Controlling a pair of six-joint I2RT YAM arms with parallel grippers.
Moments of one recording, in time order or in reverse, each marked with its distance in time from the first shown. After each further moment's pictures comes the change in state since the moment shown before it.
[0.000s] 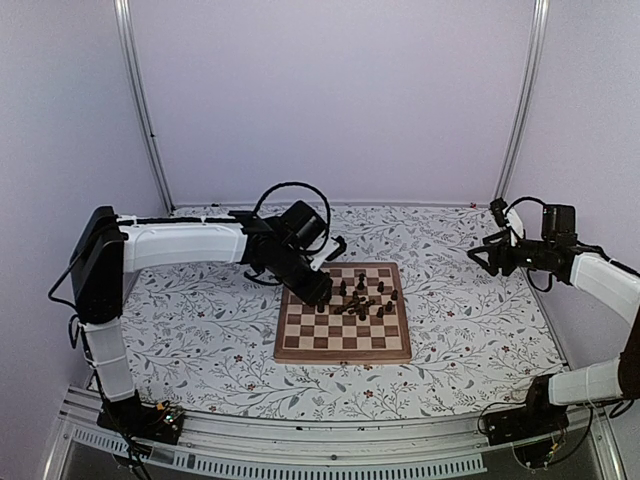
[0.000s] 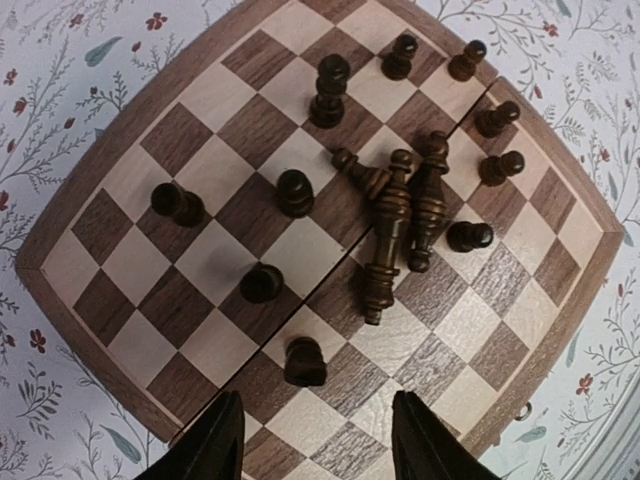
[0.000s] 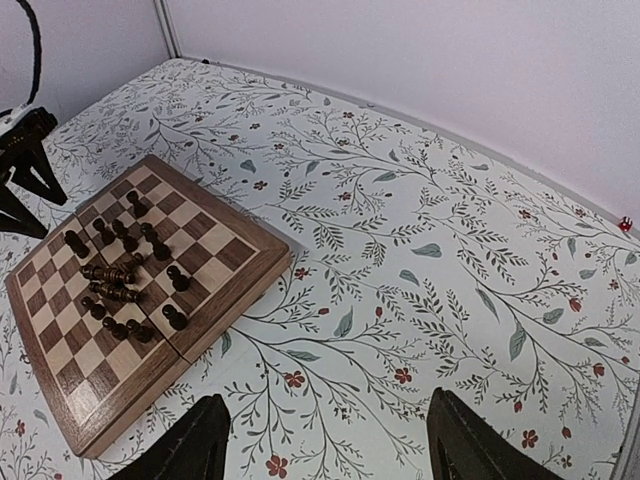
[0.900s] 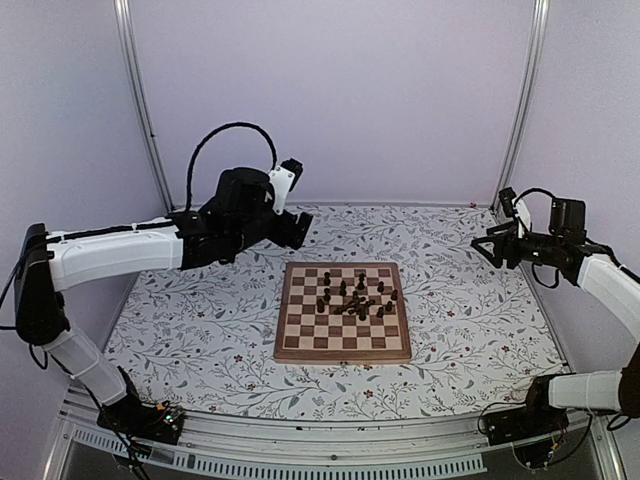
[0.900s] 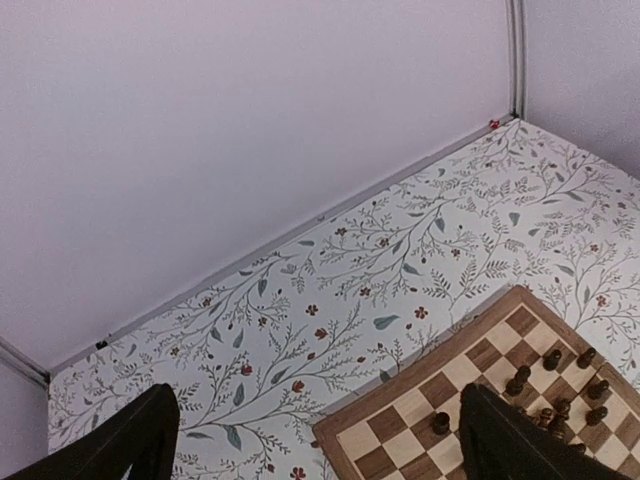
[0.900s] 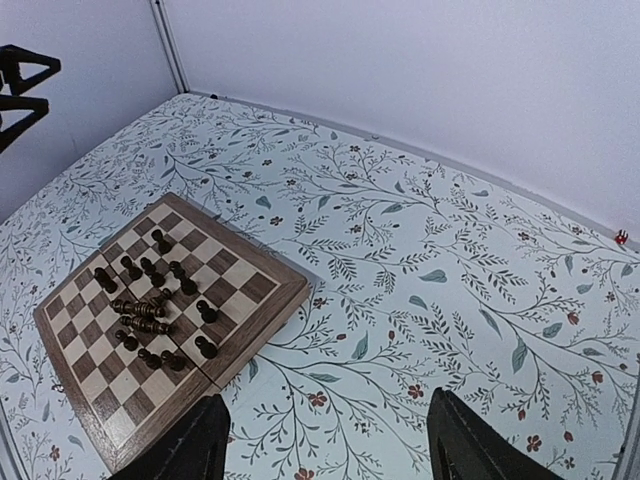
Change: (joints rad) left arm 0.014 -0.376 -0.275 0.625 -0.490 0.189; right arm 0.002 -0.080 0.027 -0.045 -0.025 0.098
